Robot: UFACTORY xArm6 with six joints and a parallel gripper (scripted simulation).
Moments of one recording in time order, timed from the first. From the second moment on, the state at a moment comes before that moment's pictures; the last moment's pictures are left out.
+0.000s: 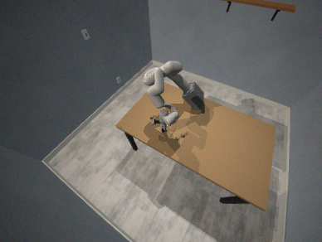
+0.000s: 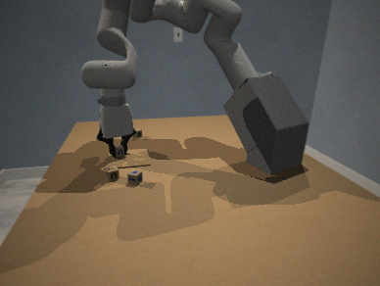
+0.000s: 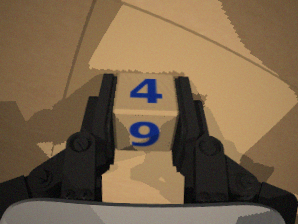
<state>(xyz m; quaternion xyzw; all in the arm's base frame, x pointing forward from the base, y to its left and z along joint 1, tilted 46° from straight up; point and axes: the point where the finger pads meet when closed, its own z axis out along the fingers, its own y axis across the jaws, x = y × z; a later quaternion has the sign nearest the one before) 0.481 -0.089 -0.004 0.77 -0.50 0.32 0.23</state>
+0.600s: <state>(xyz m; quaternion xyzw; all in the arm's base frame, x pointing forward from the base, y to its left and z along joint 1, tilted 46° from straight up) 0.461 -0.035 0.051 0.77 -0.50 0.32 0.23</state>
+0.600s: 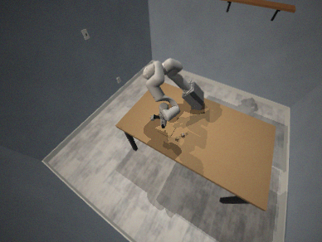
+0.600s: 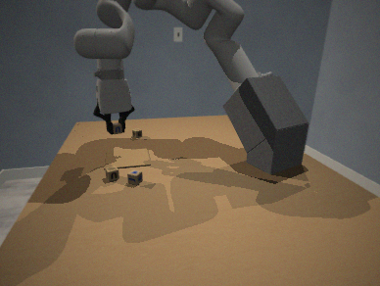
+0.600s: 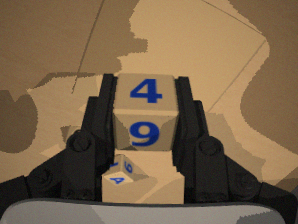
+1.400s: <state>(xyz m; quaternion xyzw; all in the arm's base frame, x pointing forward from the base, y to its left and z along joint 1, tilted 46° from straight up) 0.437 -0.070 0.101 0.71 -0.59 0.33 0.20</state>
